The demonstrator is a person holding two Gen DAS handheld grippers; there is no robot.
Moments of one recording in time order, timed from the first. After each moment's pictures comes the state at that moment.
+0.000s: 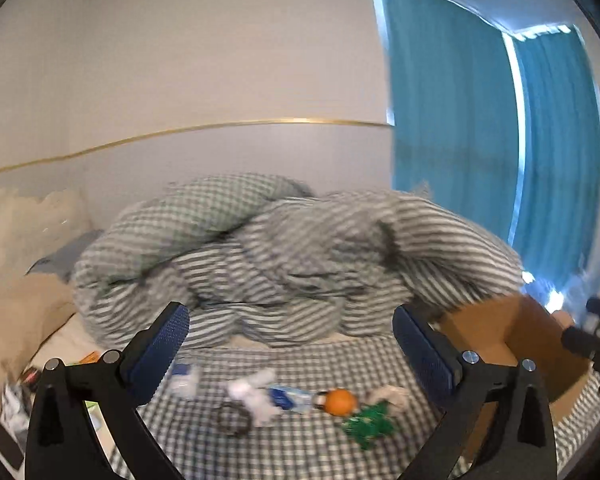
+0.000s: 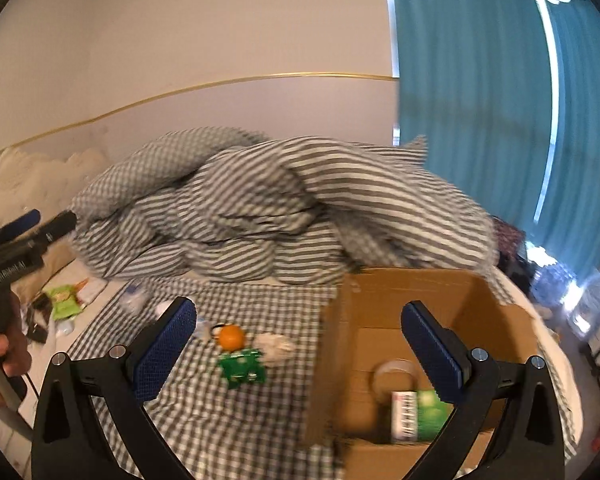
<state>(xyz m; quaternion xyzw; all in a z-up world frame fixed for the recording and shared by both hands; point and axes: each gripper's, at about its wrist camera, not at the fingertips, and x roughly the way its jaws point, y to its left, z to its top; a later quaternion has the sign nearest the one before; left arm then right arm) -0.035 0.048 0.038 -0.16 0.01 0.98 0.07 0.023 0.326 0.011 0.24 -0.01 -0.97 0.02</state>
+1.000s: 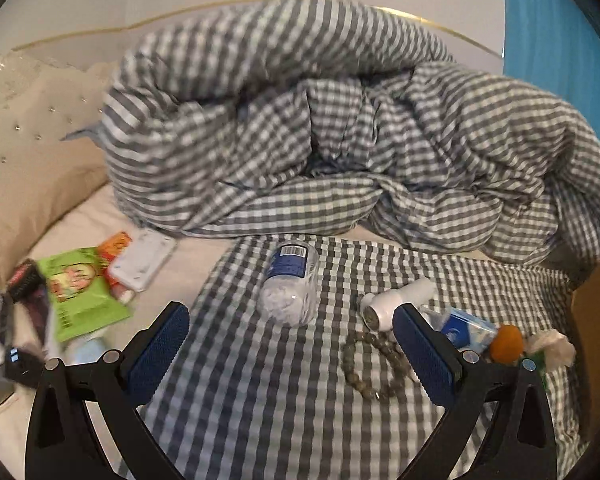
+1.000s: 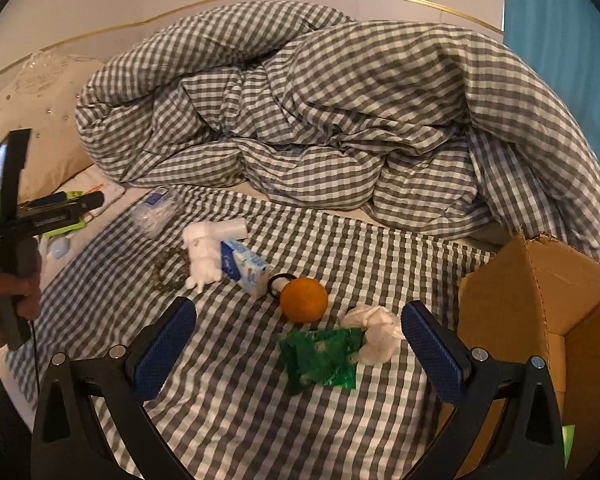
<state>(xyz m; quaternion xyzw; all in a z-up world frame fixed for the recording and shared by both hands) -0.188 -0.106 -0.156 -0.34 -0.04 0.94 -0.02 -0.109 0.219 -0.130 0.36 0.07 -0.92 0.10</state>
